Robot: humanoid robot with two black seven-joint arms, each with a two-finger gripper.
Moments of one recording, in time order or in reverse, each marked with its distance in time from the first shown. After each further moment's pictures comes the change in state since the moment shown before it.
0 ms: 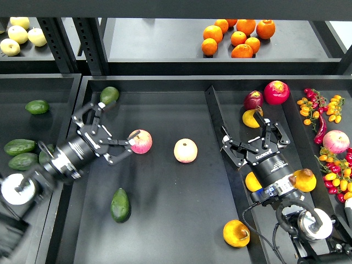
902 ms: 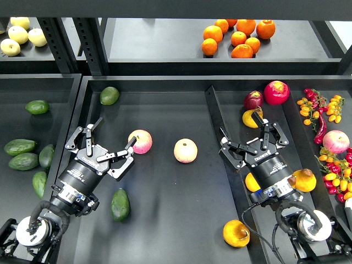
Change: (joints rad) left arm 0.524 -0.547 -0.423 -0.170 -0.139 0.000 -0.101; right arm -0.006 0.000 -0.014 -0.004 0.006 0.036 -0.021
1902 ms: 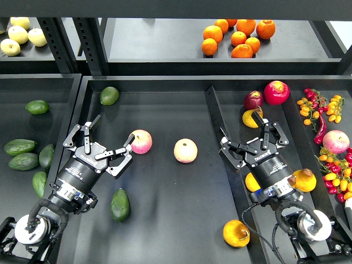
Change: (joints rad) left arm 0.008 0.000 -0.012 -0.005 0.003 0.000 -0.001; right arm 0.002 0.000 0.001 -0.005 0.001 0.016 -0.002
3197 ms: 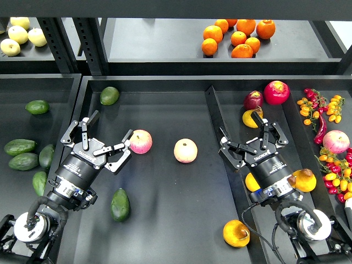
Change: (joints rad) left arm -0.012 0.000 -0.006 -0.016 0.000 0.000 -0.013; right arm 0.004 0.000 0.000 -0.003 -0.001 -0.006 0.002
